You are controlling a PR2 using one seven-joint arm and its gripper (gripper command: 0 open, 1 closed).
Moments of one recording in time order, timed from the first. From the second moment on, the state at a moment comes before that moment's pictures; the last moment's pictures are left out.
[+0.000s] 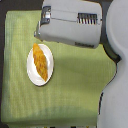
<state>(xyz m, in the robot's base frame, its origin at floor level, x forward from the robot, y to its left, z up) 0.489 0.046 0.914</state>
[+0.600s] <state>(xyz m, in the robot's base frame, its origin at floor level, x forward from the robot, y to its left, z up) 0.456 -0.062 0.936</state>
